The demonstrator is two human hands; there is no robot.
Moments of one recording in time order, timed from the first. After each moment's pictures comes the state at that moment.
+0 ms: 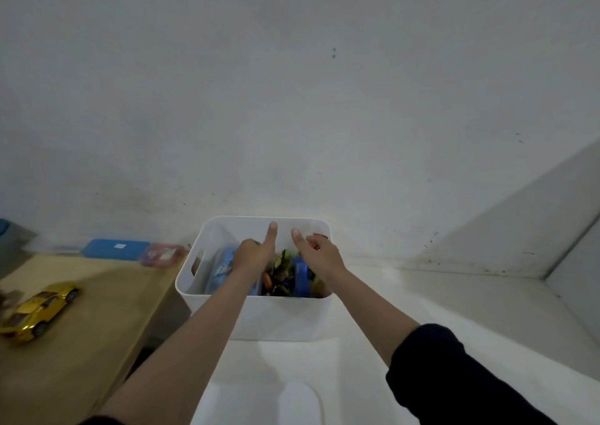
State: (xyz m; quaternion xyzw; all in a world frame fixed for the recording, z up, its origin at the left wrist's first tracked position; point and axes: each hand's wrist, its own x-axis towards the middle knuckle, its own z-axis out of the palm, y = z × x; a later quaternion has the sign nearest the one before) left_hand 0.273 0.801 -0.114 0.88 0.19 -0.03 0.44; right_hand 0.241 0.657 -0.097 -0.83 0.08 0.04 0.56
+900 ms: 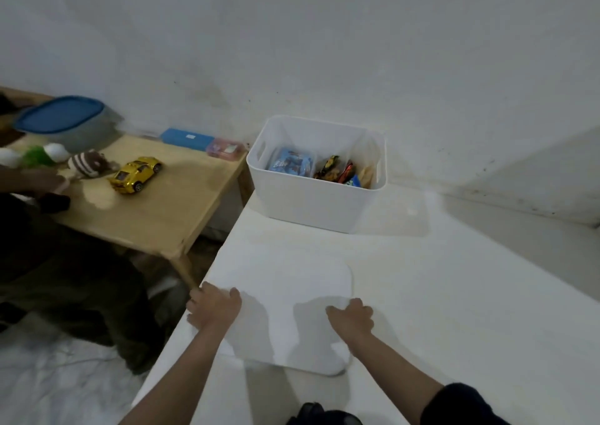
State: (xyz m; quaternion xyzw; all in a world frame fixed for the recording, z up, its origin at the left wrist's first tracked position) left_hand -0.016 0.922 -0.282 0.86 0.45 -0.04 0.25; right_hand -0.006 0.687 -0.258 -0.87 0.27 0.25 0.34
